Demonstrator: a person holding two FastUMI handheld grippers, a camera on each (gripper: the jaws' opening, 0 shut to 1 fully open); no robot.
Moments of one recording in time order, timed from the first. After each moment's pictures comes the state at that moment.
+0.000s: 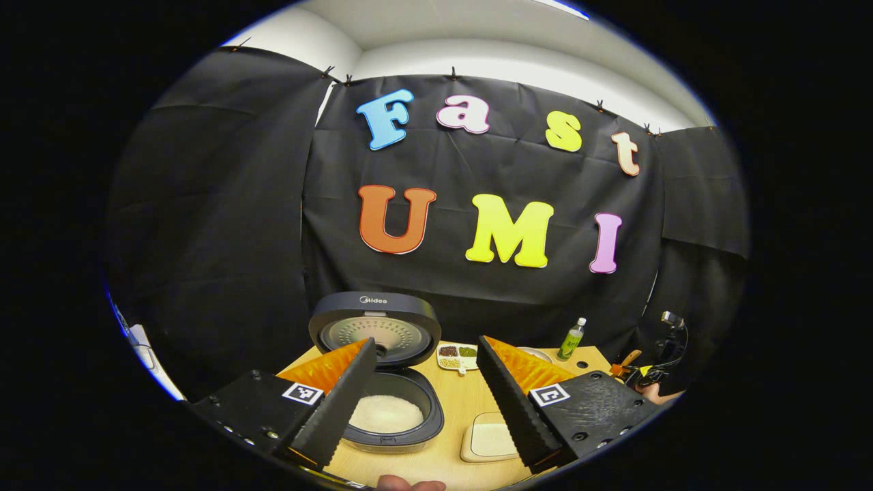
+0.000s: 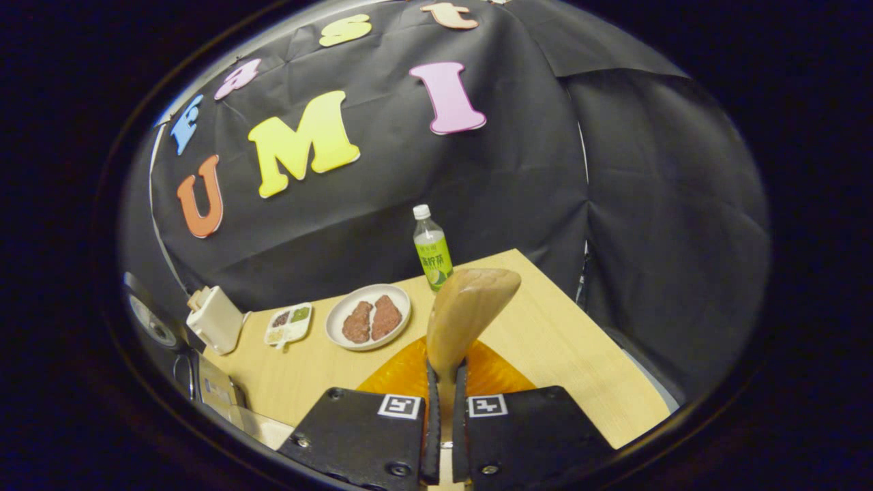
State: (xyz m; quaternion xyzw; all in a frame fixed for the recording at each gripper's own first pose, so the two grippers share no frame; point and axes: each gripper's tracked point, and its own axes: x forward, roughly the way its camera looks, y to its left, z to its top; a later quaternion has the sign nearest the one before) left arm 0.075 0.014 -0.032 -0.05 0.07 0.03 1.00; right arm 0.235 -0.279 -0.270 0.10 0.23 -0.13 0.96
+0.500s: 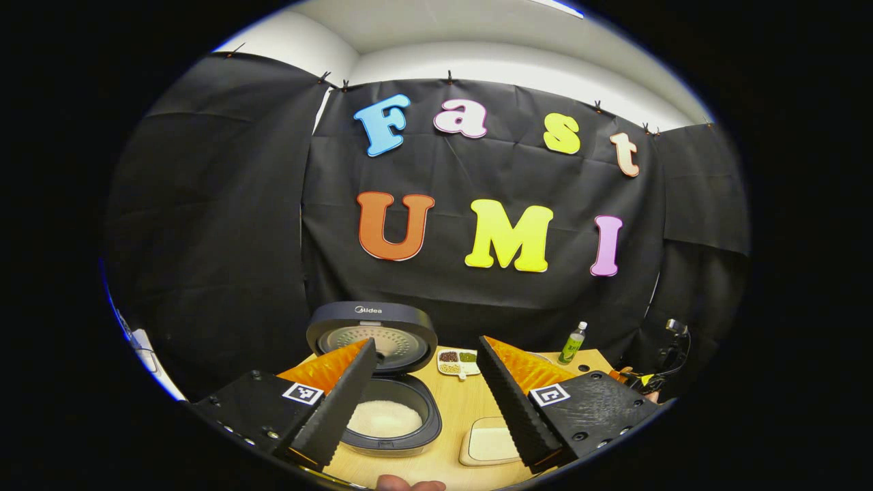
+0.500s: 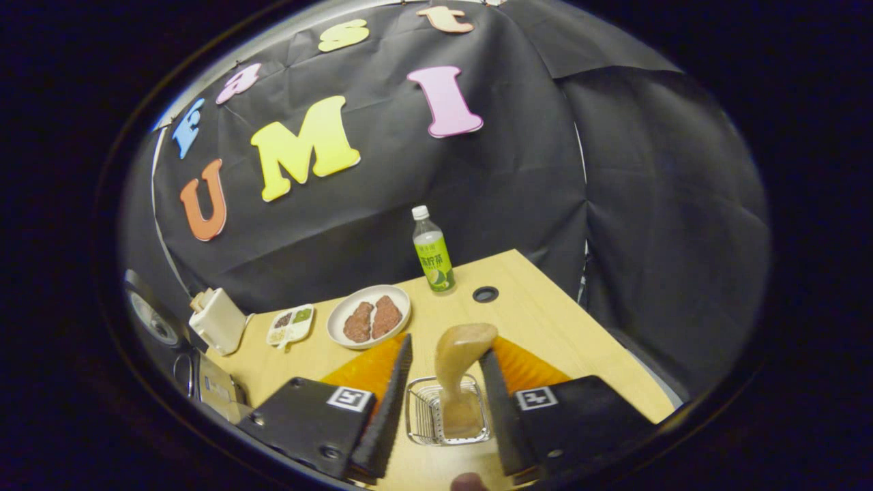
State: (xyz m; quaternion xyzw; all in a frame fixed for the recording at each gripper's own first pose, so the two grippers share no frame) left arm 0.083 0.008 -0.016 -0.04 0.05 0.03 1.00; right arm 0.214 -0.280 -0.243 0.10 0.19 -0.13 0.97
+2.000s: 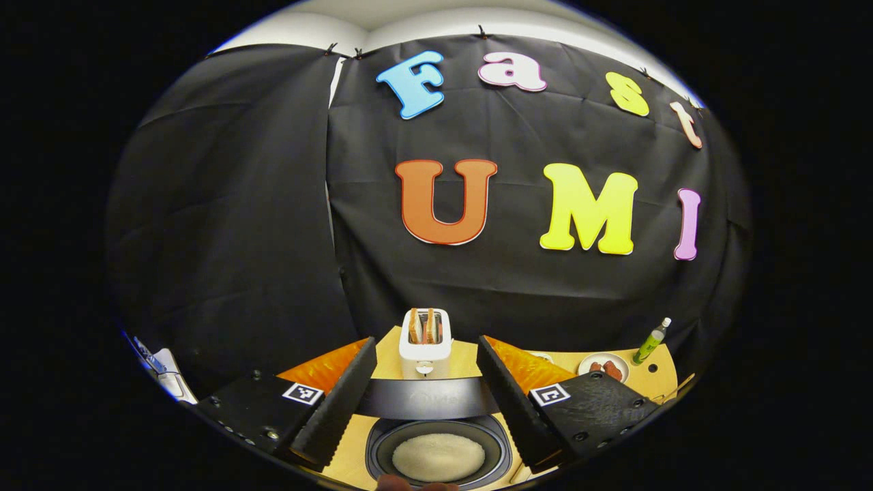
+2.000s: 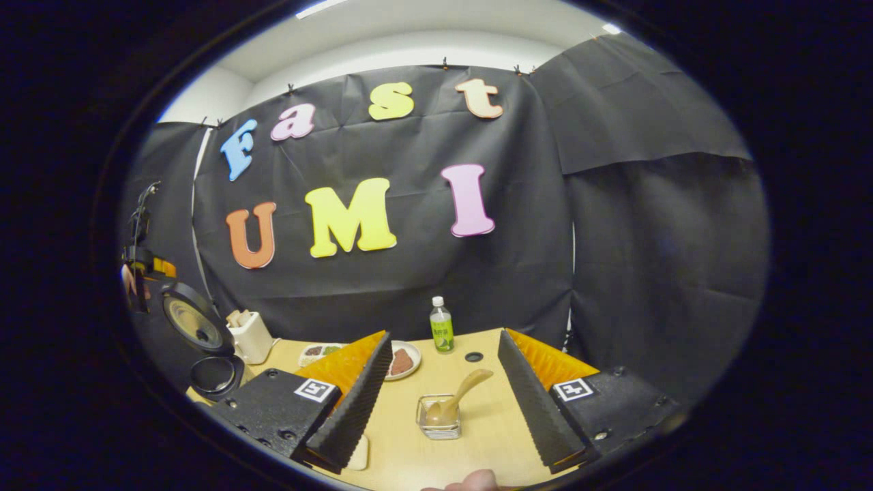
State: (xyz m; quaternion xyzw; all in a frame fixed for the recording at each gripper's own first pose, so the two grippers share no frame) left arm 0.248 0.122 -0.049 -0.02 0.15 0.13 0.98; right arm 0.084 -0.260 -0.089 0.03 0.07 -0.11 0.99
